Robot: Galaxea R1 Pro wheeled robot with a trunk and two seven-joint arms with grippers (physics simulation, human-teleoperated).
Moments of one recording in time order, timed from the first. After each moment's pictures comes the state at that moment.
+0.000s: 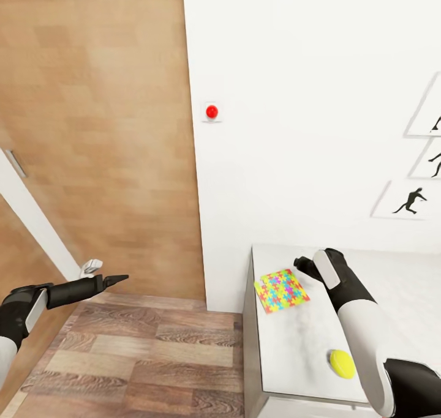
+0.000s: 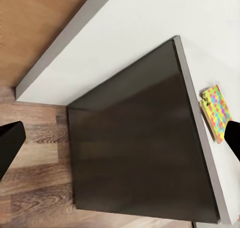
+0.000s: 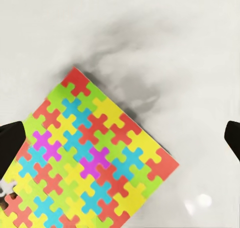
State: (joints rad) left arm -0.76 0.41 0.23 -0.59 0.11 0.62 -1.08; right arm -0.90 -0.06 -0.12 -0.71 -0.55 0.71 -0.51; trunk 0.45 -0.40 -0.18
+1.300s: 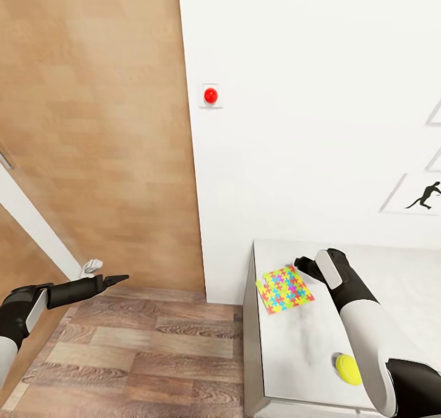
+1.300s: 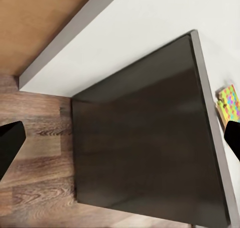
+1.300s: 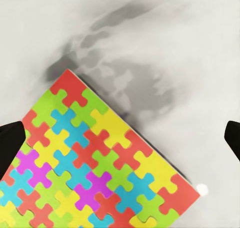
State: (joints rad) left arm -0.76 0.41 0.23 -0.59 0.11 0.62 -1.08; right arm -0.90 -0.07 -0.12 -0.71 -0.56 0.72 -0.48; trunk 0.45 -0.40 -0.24
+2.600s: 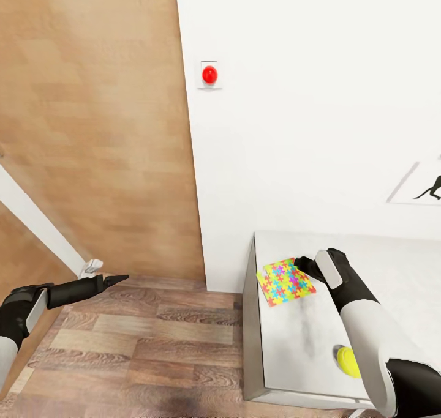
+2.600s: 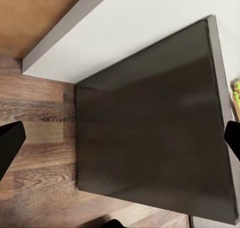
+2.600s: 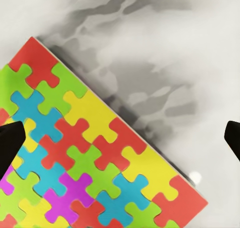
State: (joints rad) left arm -0.76 0.41 0.23 -0.59 0.11 0.62 -1.08; right arm -0.90 -0.08 -0.12 -0.71 -0.56 0.72 -0.47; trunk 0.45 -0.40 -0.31
